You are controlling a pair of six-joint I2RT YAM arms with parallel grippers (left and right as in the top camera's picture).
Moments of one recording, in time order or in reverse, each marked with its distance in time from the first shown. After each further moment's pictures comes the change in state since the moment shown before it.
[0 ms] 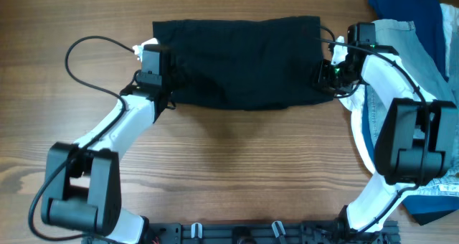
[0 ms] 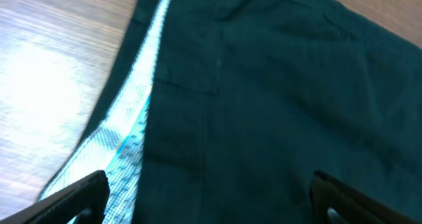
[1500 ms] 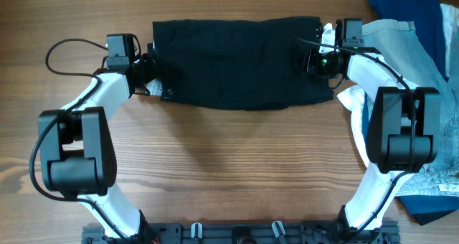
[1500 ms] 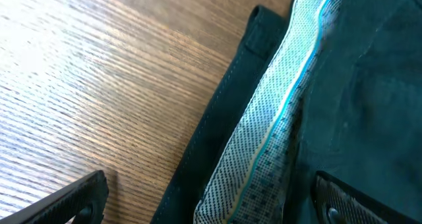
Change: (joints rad) left arm 0.244 0.230 0.178 -0.106 0.214 0.033; right arm 0.051 0.098 0.005 0.317 -0.003 -0.003
